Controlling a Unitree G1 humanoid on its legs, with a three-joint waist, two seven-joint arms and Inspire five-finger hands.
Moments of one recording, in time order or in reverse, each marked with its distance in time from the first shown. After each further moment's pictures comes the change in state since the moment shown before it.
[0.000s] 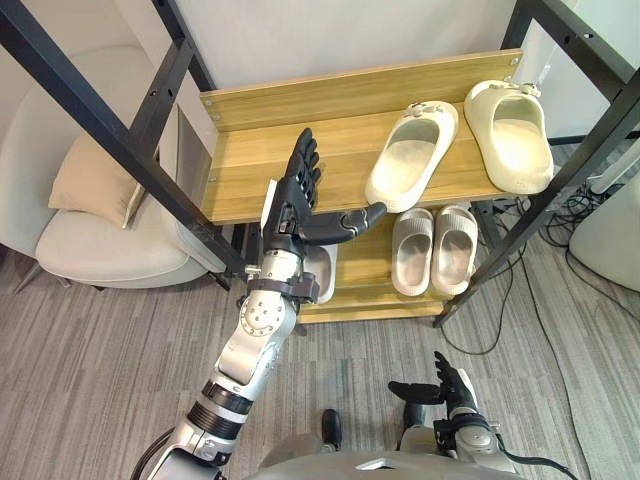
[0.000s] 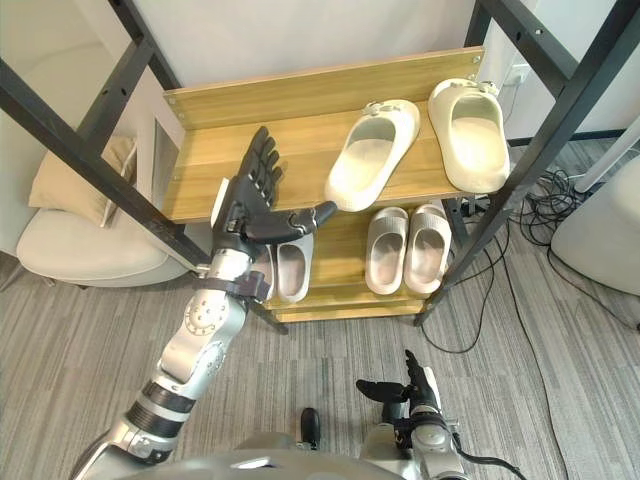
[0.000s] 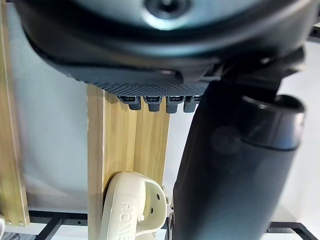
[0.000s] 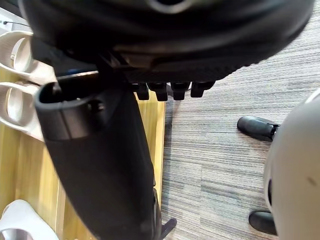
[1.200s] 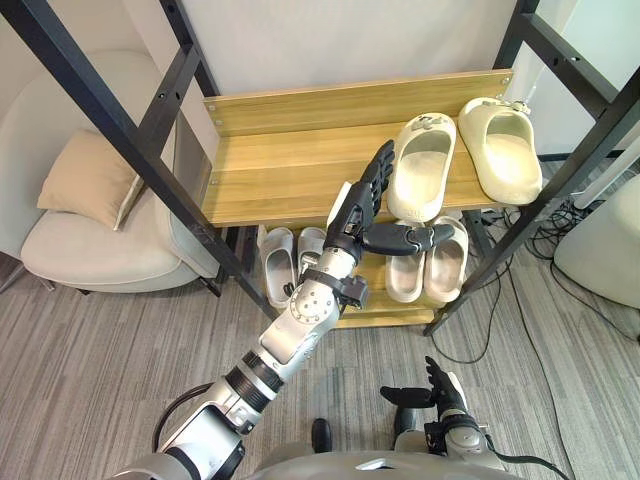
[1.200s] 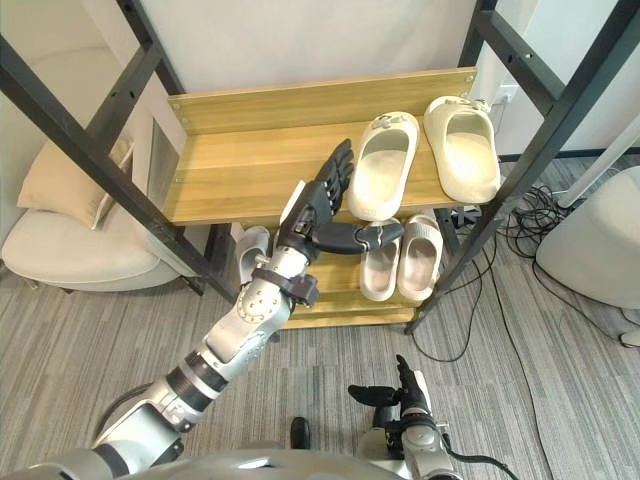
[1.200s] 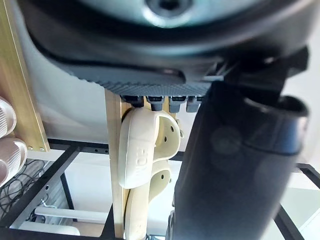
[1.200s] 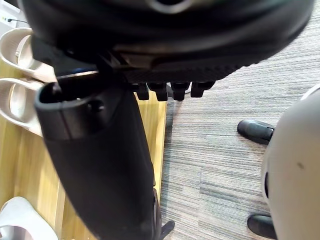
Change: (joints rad) left arm -0.239 -0.075 -0.230 0.246 -0.039 -0.021 -0.019; right arm -0.019 0.019 0.024 0.039 0.000 0.003 -0.020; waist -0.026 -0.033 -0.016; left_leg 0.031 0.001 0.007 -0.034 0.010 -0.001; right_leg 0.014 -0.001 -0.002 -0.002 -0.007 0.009
